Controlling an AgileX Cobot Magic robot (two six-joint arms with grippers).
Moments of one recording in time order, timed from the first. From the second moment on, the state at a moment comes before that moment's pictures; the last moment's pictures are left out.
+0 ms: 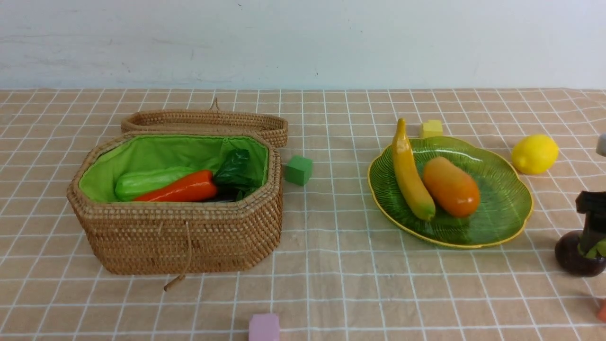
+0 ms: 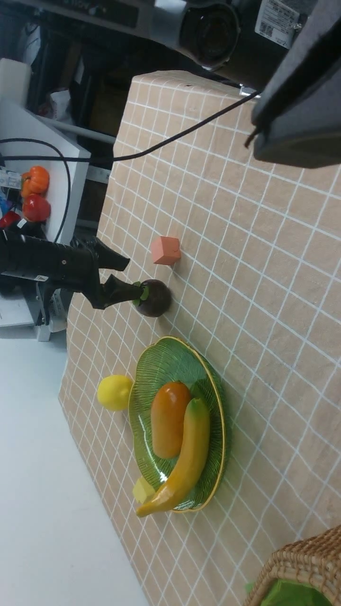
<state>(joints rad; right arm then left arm) -0.21 1.73 -1.20 0.06 0.89 0.09 -0.58 0.42 -0.62 -0.82 0.62 0.76</state>
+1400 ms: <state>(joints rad) 0.00 1.80 -1.23 0.28 0.55 -0.12 -0.58 0.42 -0.62 -0.88 0.55 0.78</state>
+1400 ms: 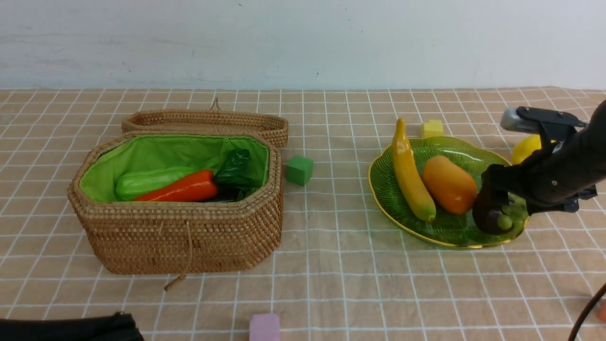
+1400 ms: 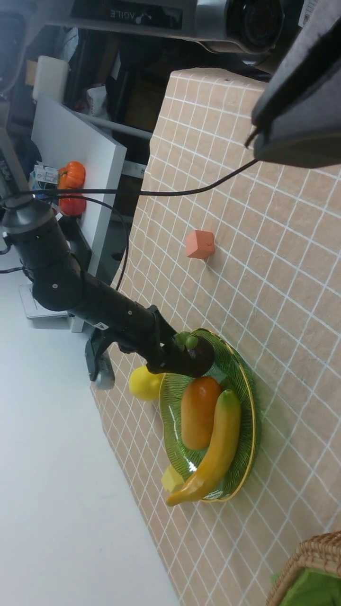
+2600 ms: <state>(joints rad) -0.23 2.54 -2.44 0.21 1.04 0.26 -0.58 0.42 -0.62 -0.88 0.46 0.77</state>
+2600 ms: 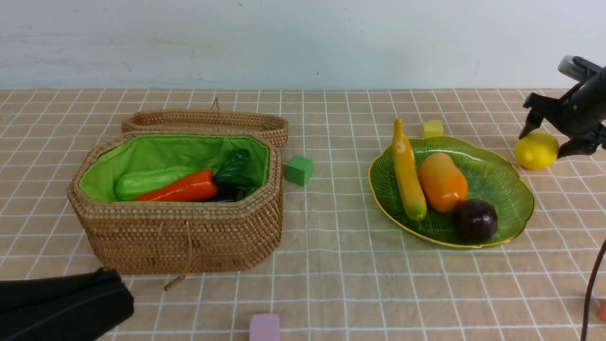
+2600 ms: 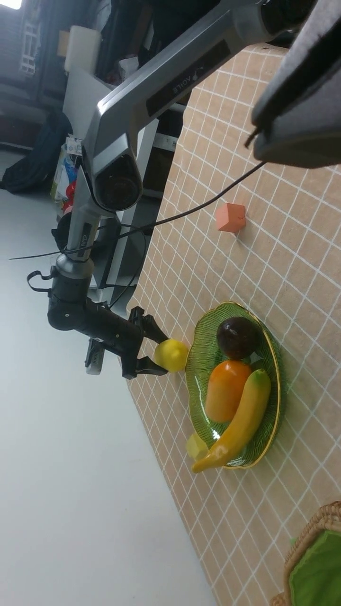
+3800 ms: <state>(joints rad) -0.10 2.25 -2.11 0.30 1.24 0.00 -0.58 0.42 -0.62 -0.88 0.46 0.76</state>
